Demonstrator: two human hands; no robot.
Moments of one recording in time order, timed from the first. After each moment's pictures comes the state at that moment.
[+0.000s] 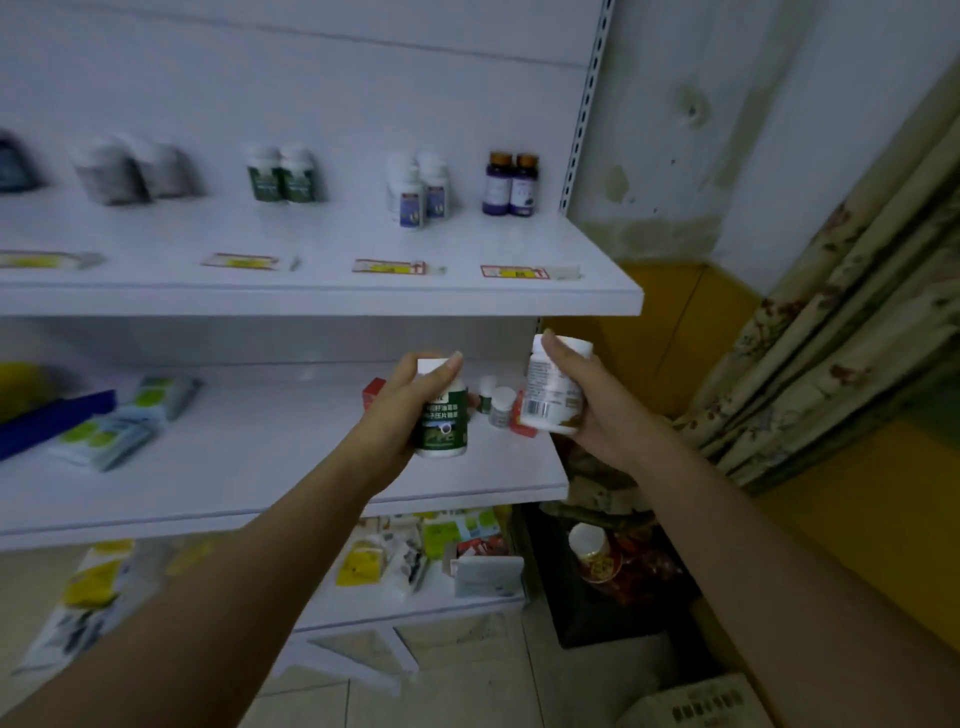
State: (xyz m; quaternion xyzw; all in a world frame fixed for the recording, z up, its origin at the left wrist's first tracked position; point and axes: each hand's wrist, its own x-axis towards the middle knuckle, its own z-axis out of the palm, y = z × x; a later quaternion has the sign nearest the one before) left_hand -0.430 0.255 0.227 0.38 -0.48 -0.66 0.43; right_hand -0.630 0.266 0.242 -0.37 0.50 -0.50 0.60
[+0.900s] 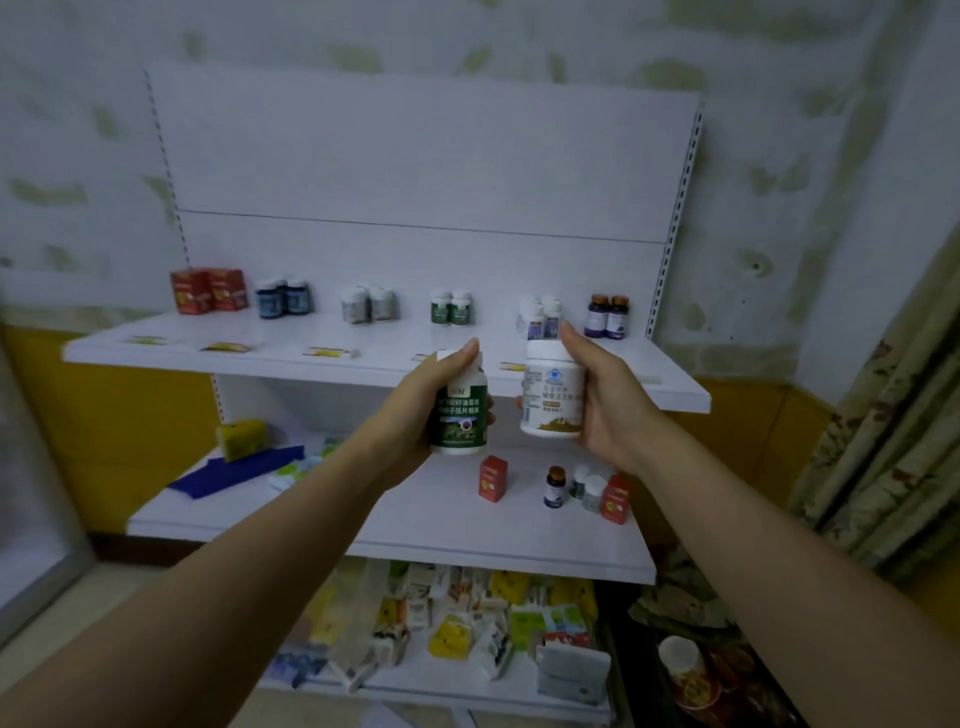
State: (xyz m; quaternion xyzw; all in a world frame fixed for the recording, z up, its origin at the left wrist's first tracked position) left_hand -0.306 0.432 0.374 0.35 -0.50 -0.60 0.52; right_hand -0.492 0.402 0.383 -0.49 0.35 -0.50 0.63
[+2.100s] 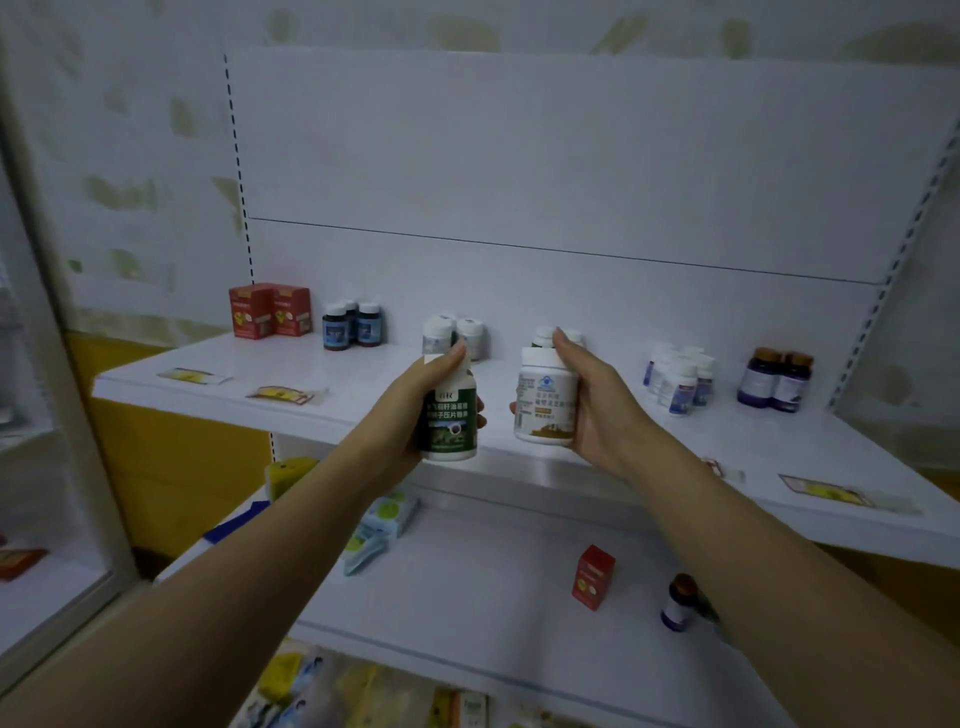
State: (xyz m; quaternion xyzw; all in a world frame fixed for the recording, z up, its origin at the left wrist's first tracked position) left_hand -0.140 0.225 0.366 0.39 -0.46 -0.55 0.58; right_hand -0.318 0.166 0.377 -0.52 0.32 -0.45 0.65
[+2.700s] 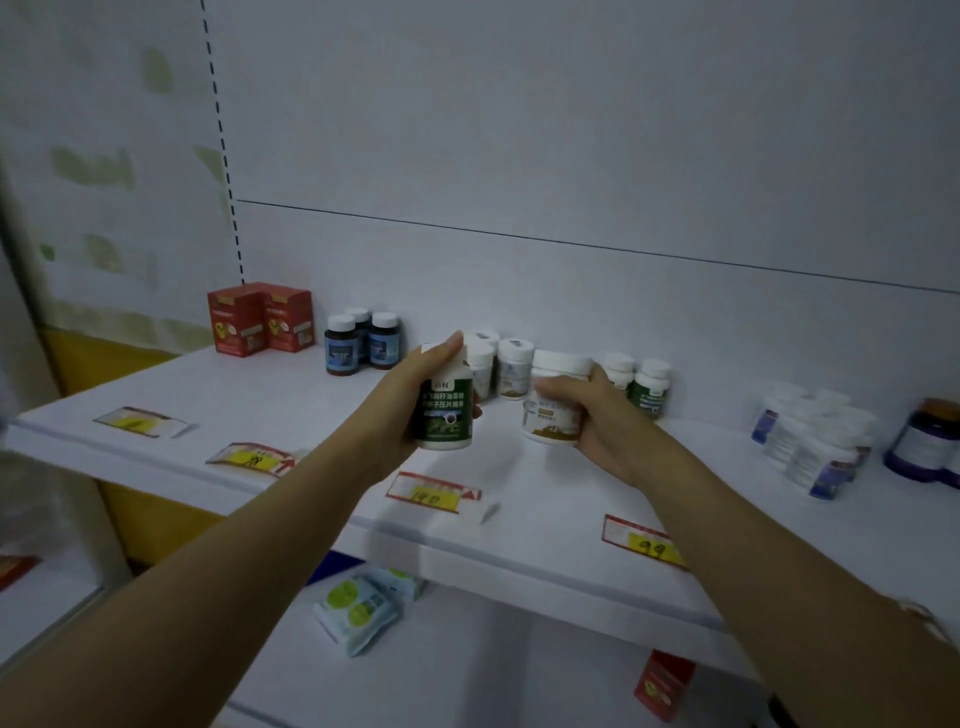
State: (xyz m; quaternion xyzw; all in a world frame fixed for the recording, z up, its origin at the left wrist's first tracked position) left_hand -0.048 0.046 0.365 0.41 -0.42 -0.53 0.60; right_hand -0.232 -0.038 0.351 -0.55 0.35 -0.43 0.62
